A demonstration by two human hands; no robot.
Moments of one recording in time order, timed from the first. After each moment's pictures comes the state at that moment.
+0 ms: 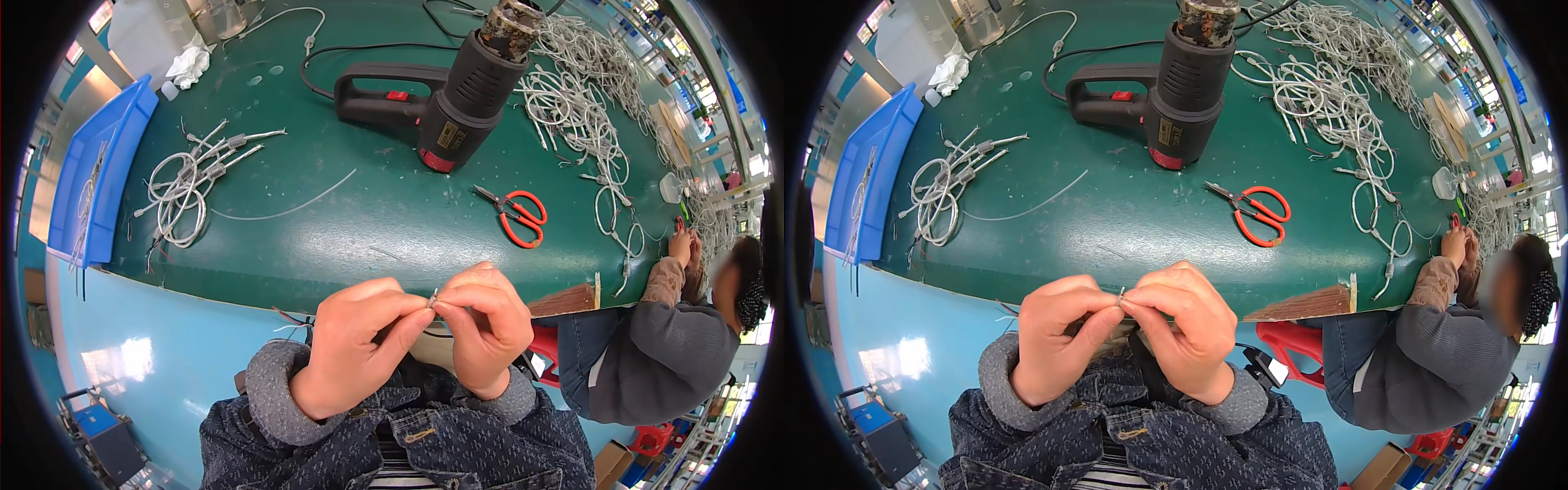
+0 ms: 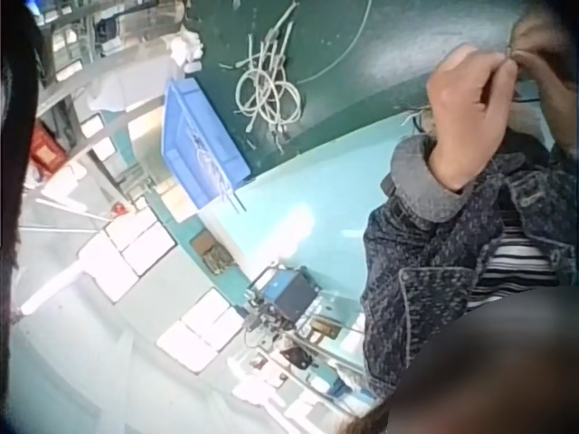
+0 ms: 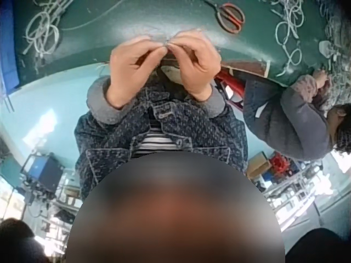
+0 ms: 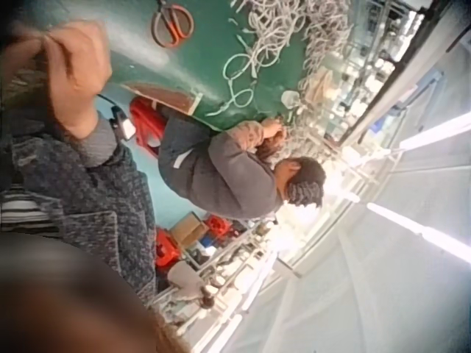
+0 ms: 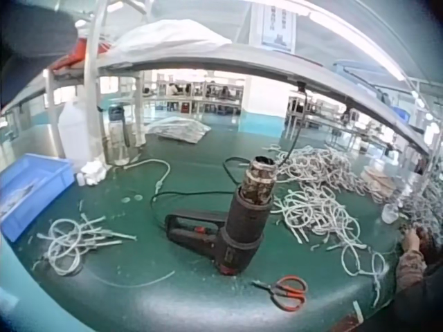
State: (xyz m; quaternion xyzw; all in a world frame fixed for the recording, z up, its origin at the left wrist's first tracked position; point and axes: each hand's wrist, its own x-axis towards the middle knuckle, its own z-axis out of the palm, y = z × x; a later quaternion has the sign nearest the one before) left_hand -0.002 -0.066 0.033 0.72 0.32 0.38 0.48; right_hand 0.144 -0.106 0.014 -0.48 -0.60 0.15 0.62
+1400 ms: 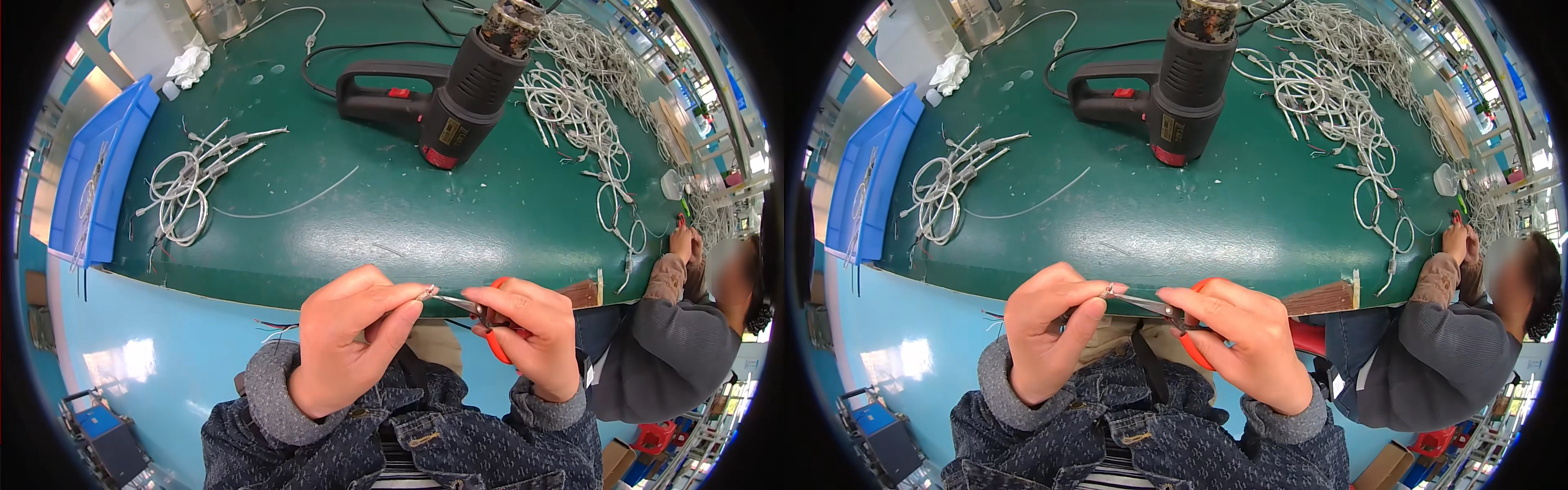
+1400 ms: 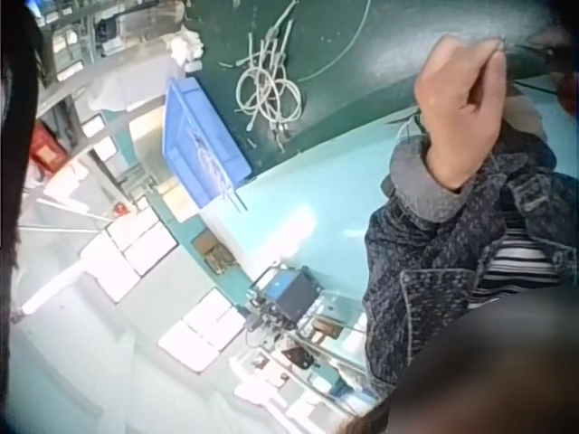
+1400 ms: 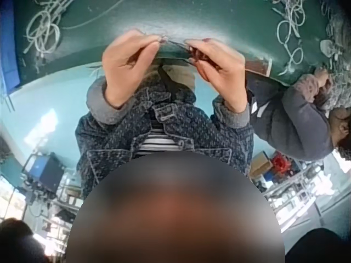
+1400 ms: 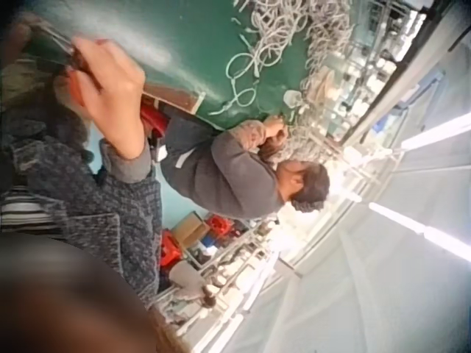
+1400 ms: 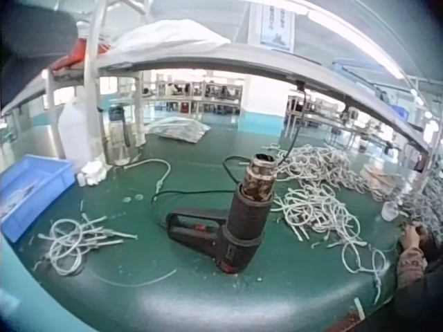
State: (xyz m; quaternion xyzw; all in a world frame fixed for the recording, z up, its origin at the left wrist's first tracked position) left_hand -0.009 -0.066 0.042 0.72 0.34 0.39 0.46; right_hand 0.189 -0.131 0.059 -0.58 -0.65 0.29 0.40
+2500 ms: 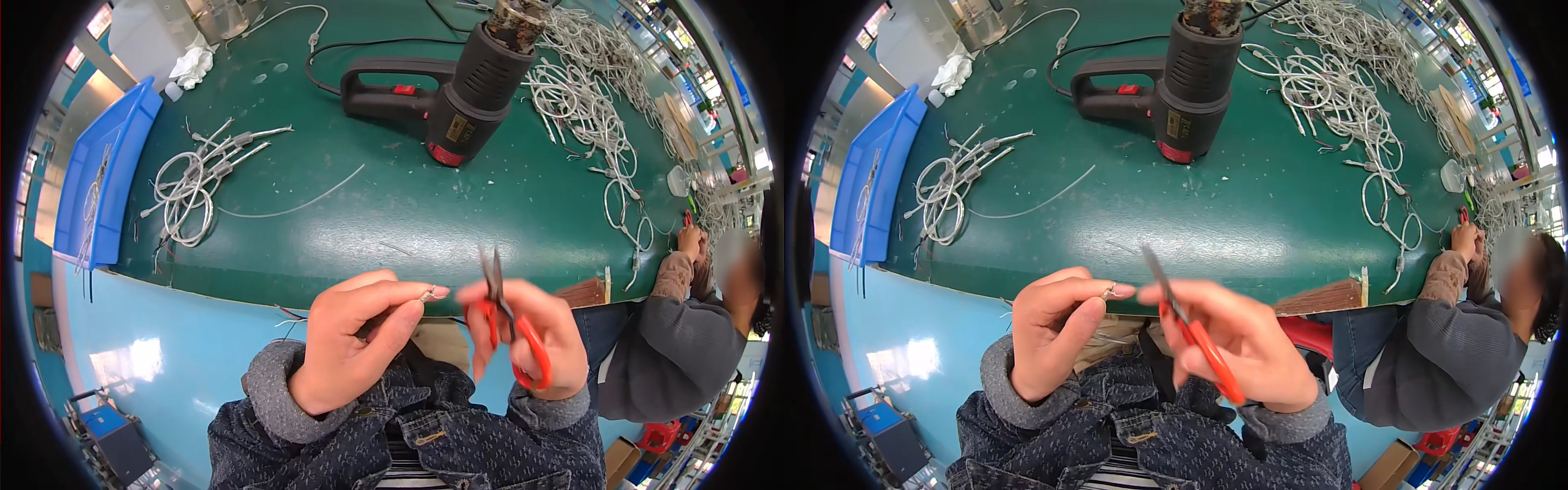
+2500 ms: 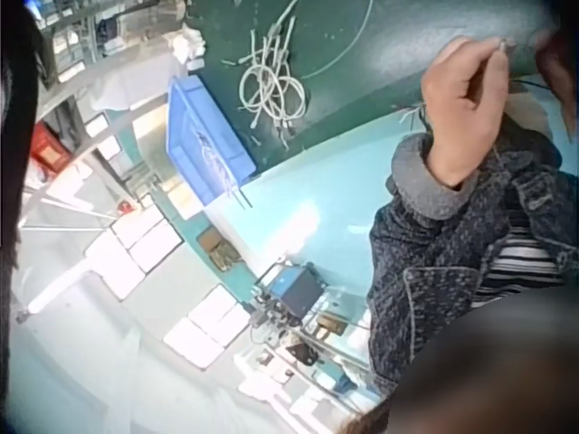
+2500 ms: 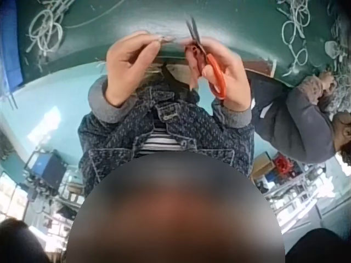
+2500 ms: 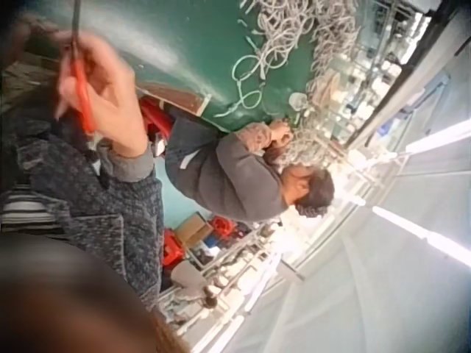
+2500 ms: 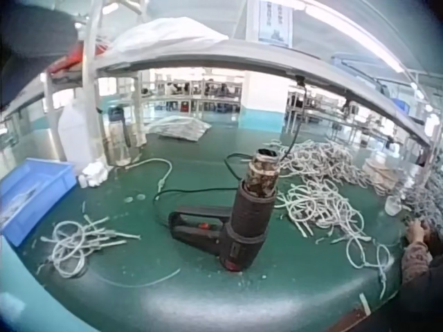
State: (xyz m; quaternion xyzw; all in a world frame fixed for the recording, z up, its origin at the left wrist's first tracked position) left_hand -0.012 -0.062 0.038 0.68 0.31 0.38 0.55; right_hand 0.175 -0.133 0.063 -0.46 -0.41 0.57 0.54
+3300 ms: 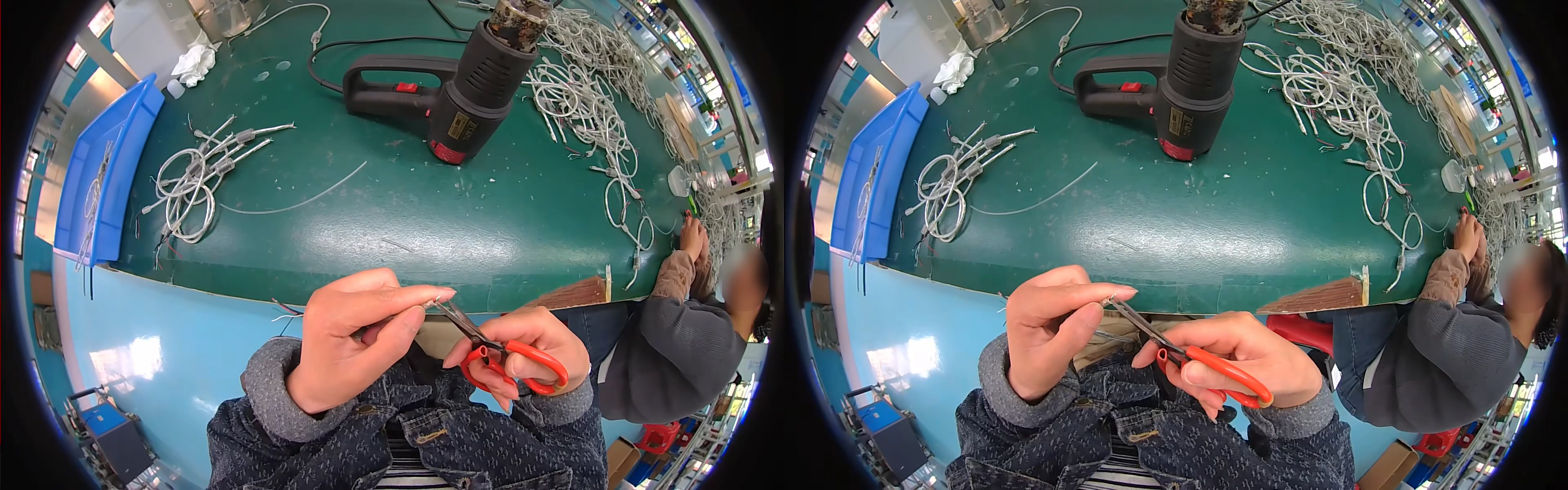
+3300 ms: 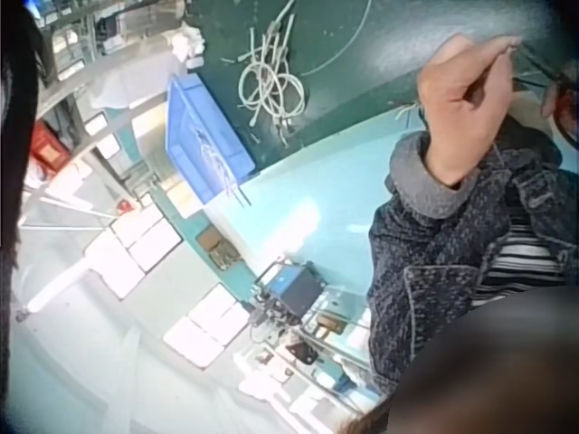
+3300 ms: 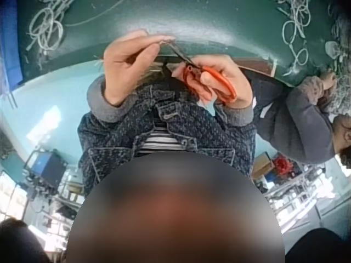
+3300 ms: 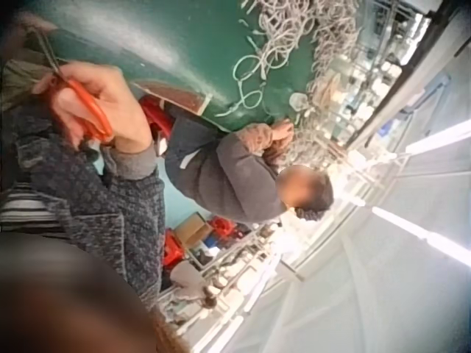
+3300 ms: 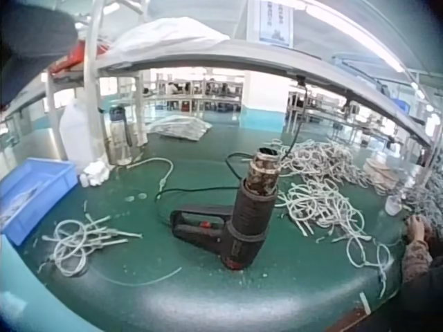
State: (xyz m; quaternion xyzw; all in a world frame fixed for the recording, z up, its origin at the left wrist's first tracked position) left_hand -0.018 -0.063 0.051 0.68 0.32 0.34 0.56; right_hand 0.195 -0.135 0.067 -0.35 -0.35 0.79 0.36
